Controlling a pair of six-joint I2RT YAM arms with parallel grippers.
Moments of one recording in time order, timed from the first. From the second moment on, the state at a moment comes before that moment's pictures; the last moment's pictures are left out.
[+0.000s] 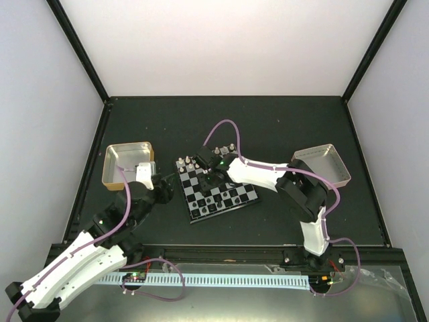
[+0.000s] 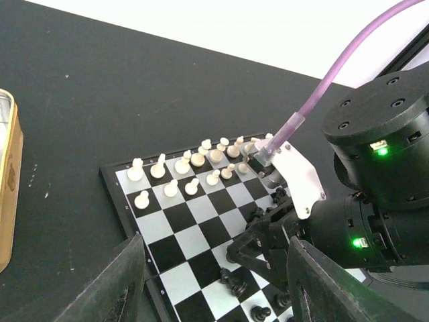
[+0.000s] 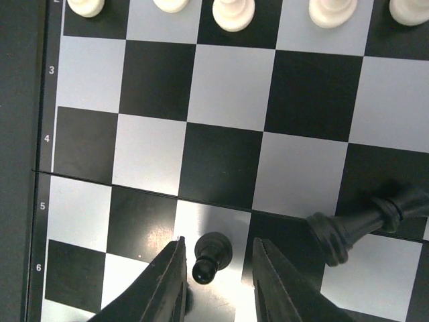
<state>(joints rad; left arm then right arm) -0.73 0.46 0.52 -0.46 -0.32 -0.58 0.94 1.98 1.39 -0.55 0.02 0.49</state>
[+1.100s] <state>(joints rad) -0.73 0.47 0.51 -0.47 -0.32 -0.58 0.89 1.60 1.11 -0.49 0.14 0.53</state>
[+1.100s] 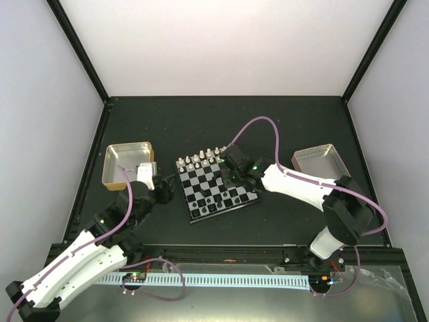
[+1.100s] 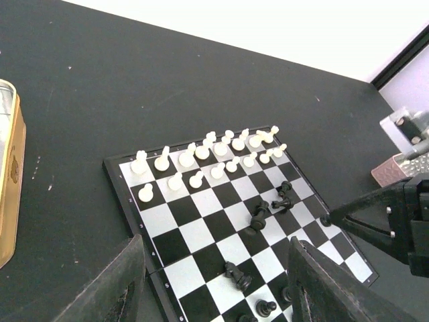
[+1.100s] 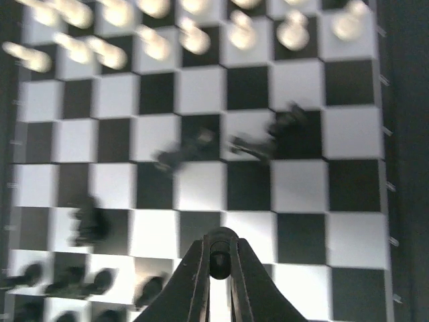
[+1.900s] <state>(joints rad) -0.73 0.50 0.50 -0.46 -0.31 -0.59 0.81 1.65 1.00 -0.56 0.12 0.56</state>
